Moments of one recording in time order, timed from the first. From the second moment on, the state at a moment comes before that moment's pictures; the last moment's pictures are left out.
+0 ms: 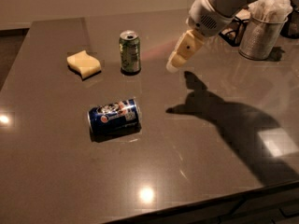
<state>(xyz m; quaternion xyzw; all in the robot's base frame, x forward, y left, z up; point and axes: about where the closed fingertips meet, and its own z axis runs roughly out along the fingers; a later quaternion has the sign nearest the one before) 0.608 -0.102 0.962 -0.54 0.79 0.07 0.28</state>
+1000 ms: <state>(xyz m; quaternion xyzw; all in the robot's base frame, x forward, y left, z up) 0.706 -0.021 0.927 -0.51 0.77 0.14 0.35</state>
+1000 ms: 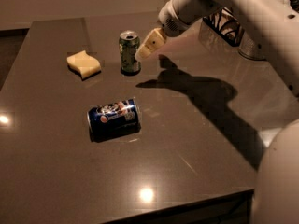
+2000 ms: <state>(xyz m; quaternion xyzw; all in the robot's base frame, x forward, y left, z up) 0.710 0.036 0.911 -0.56 0.74 0.20 0.32</state>
